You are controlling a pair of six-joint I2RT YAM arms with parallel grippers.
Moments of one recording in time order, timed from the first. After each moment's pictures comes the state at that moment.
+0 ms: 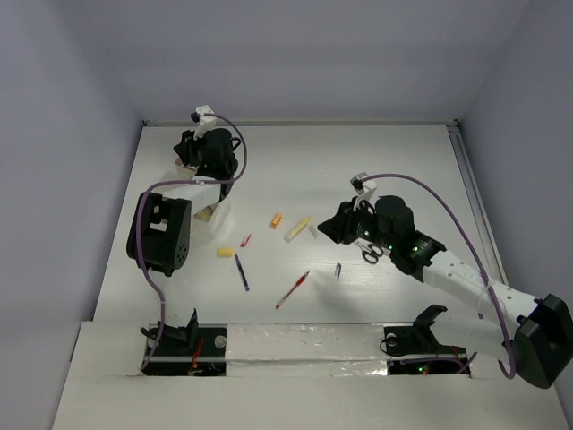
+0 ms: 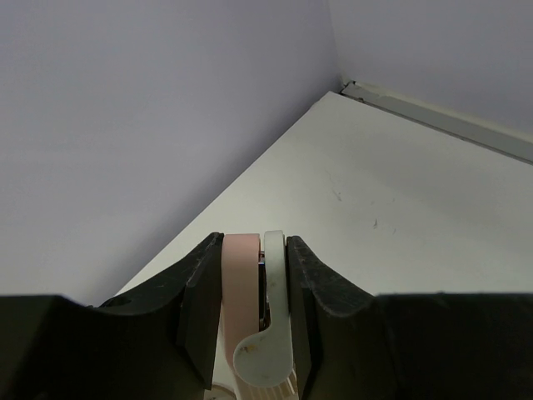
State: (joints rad) left arm -0.27 1.87 1.18 0.60 -1.11 0.19; right arm 0.66 1.04 0.65 0.09 -0.24 0.44
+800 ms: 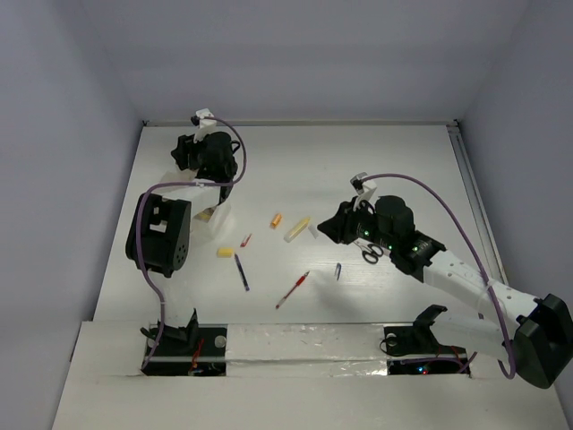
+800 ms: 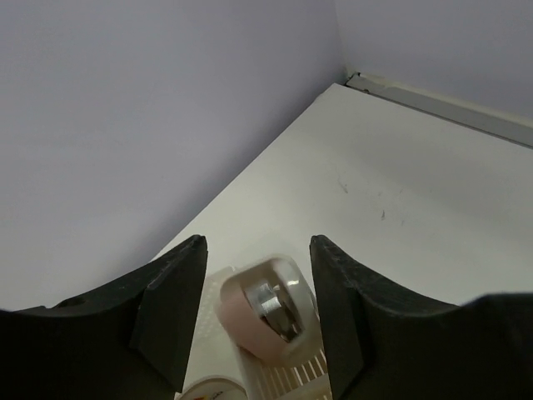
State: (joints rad) left arm -0.27 1.86 1.14 0.62 -1.11 0.20; right arm 0.66 1.04 0.65 0.10 -0.24 0.44
